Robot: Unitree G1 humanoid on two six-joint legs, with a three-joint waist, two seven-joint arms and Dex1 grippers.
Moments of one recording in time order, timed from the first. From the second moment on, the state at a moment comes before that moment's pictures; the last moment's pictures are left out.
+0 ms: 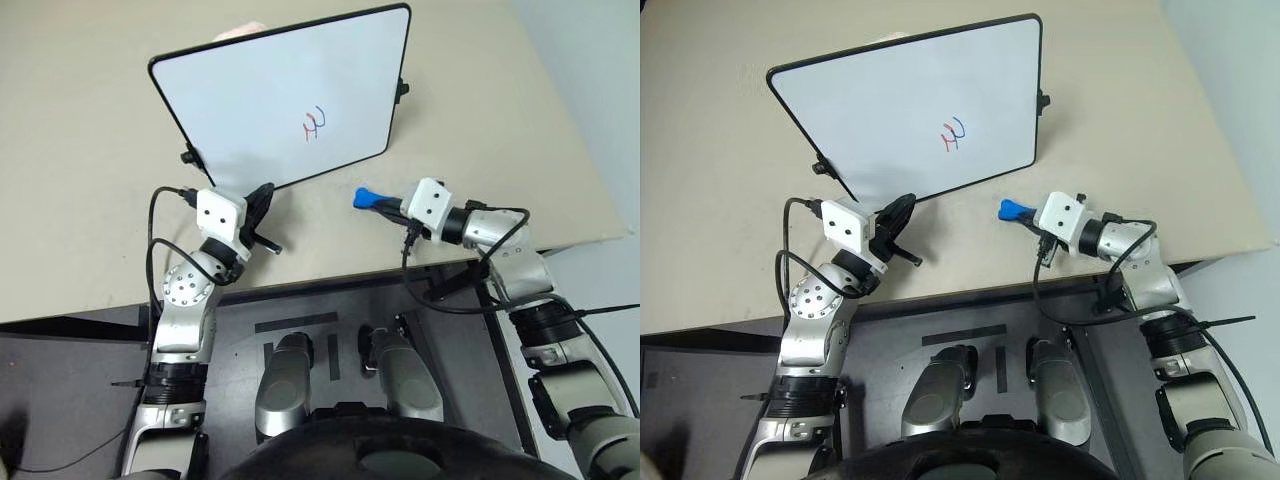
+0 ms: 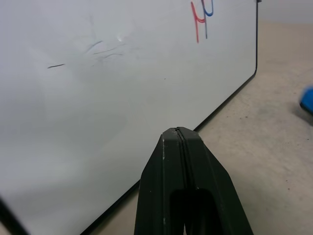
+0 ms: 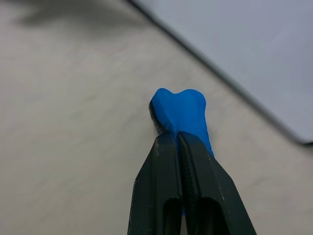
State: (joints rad) left arm -0.06 0.31 0.05 -0.06 -0.17 -0.03 -0.46; right arm -0.44 -0.45 0.23 0.07 -0.01 -0.03 0.78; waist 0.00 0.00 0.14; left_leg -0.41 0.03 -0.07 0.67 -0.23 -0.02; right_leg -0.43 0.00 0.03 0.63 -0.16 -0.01
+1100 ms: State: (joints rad) left arm -0.07 0.31 0.04 -0.05 -0.17 -0.04 -0.45; right arm -0.87 -0.24 0.37 0.95 -0.43 -0.82 0.28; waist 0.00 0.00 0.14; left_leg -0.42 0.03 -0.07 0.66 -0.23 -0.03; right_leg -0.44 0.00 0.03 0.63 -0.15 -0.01
